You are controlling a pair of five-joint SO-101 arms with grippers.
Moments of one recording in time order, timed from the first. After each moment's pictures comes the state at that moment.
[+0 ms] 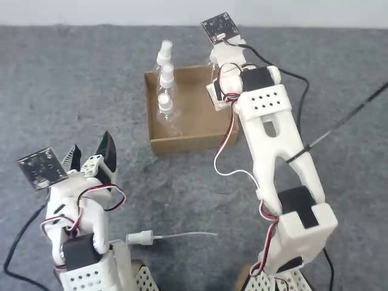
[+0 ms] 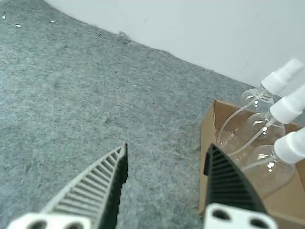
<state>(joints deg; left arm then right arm) -21.5 -96.5 80.5 54.1 17.0 -20.5 12.1 -17.7 72.1 9.0</state>
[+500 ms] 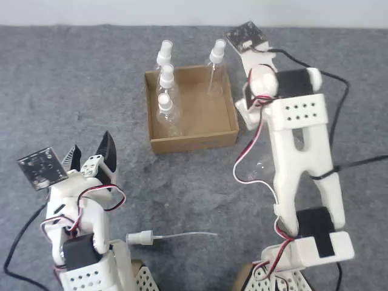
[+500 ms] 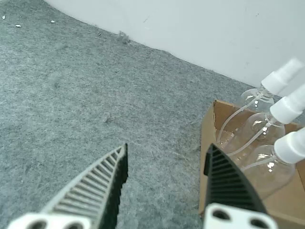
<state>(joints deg) -21.5 -96.5 80.5 54.1 17.0 -13.6 0.2 -17.8 94.9 18.9</state>
